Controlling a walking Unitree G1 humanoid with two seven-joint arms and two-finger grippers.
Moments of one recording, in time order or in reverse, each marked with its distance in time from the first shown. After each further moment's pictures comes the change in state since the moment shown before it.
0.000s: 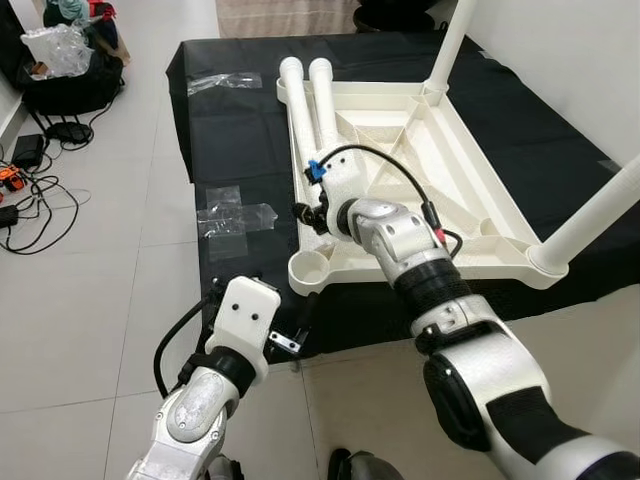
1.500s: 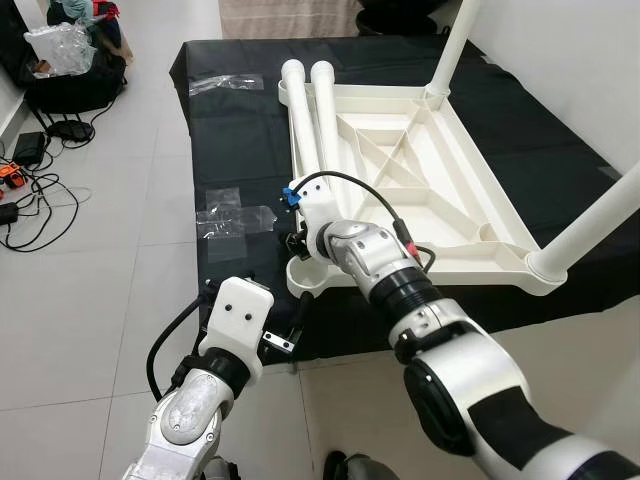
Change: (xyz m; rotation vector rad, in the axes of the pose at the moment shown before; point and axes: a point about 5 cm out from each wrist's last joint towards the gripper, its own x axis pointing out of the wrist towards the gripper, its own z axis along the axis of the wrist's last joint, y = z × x) left arm -0.005 0.003 0.001 -0.005 0.007 0.032; right arm 0.020 0.022 -0.003 -0.061 0.097 -0.015
